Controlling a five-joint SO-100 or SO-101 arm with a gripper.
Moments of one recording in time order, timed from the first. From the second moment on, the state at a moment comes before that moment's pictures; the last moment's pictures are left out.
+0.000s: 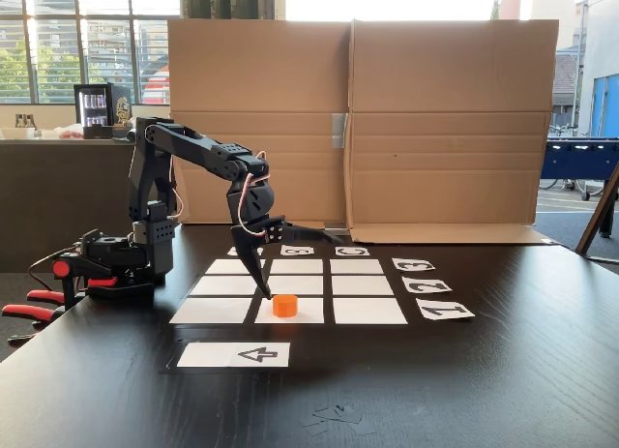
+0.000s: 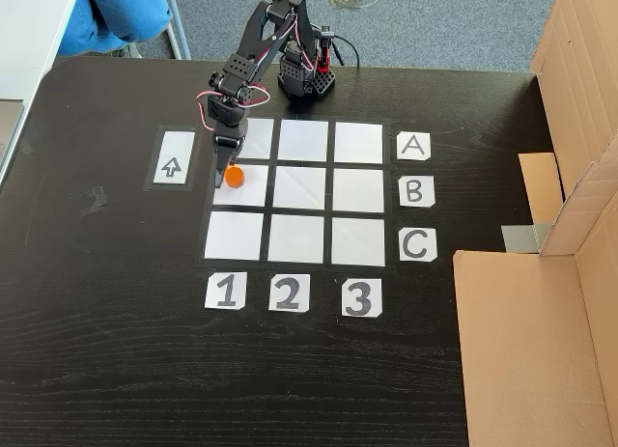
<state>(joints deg) 25.4 81.9 97.9 62.1 62.1</state>
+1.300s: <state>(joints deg) 89.2 147.1 116.0 44.6 75.9</state>
